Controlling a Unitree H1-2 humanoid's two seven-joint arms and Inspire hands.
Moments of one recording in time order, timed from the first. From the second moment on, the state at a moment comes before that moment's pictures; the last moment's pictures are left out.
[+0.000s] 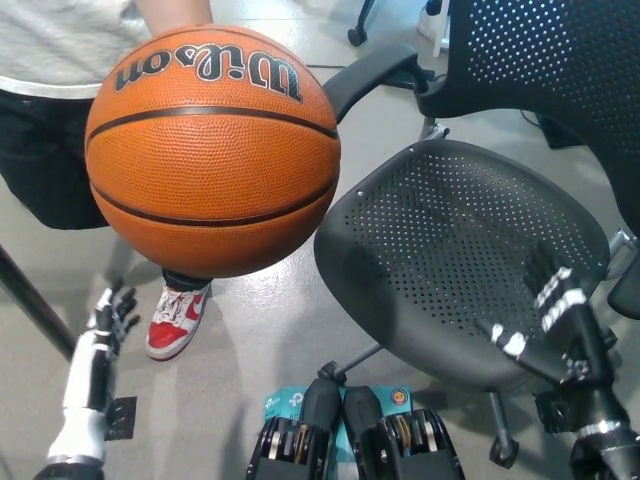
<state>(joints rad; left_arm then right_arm) -0.10 0.15 0.15 0.20 -0.04 -0.25 -0.03 -0.15 -0.08 -0.05 0.08 0.26 -0.20 0.11</state>
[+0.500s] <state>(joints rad) -0.14 0.16 0.29 -0.18 -0.10 -0.12 -0.01 -0.30 -0.07 -0.02 -0.12 0.38 -0.05 0.13</state>
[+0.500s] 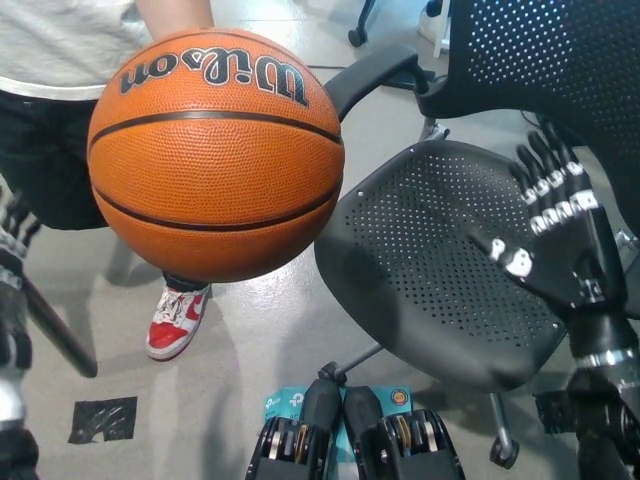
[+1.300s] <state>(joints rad) -0.27 0.16 0.24 -0.27 -0.08 0.03 0.01 -0.51 -0.01 0.03 0.05 0.41 0.05 0.19</state>
